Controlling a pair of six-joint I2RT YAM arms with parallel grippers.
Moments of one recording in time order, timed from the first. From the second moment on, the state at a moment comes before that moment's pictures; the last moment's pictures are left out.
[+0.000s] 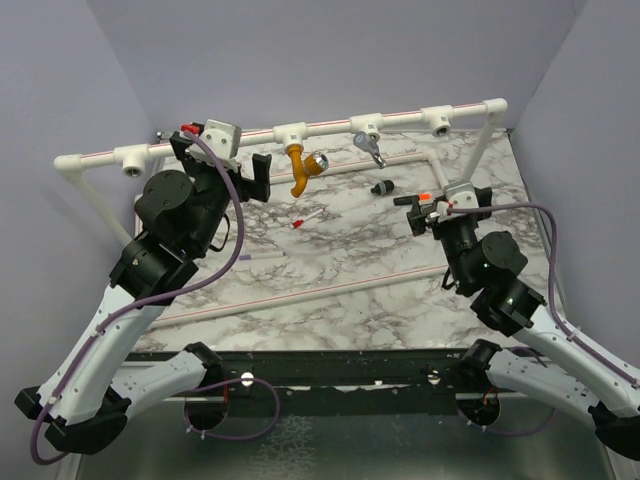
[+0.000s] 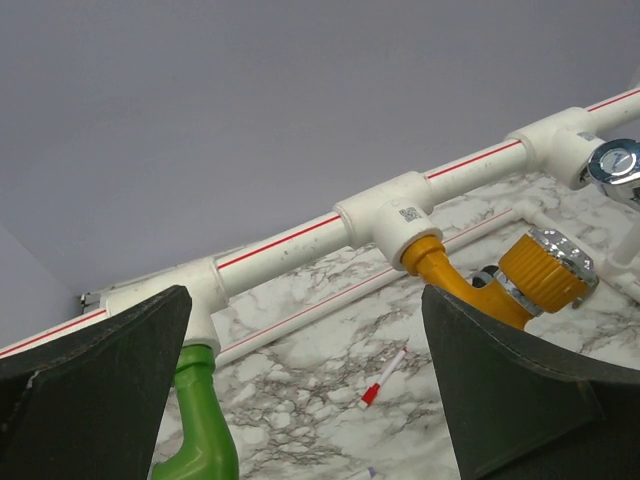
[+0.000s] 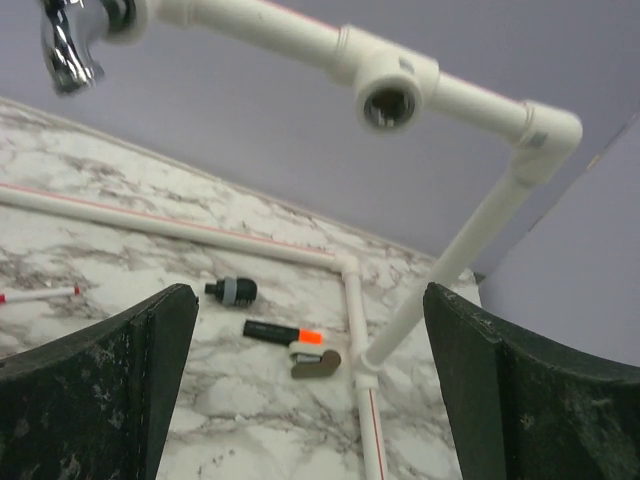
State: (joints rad) left arm -0.65 0.95 1.37 -0.34 -0.36 0.13; right arm 0.81 0.76 0.80 0.17 0.60 -0.48
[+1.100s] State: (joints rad) left arm -0.65 0.88 1.36 -0.50 -0.21 -0.02; right arm 0.45 1.36 0.08 1.26 0.66 -0.29
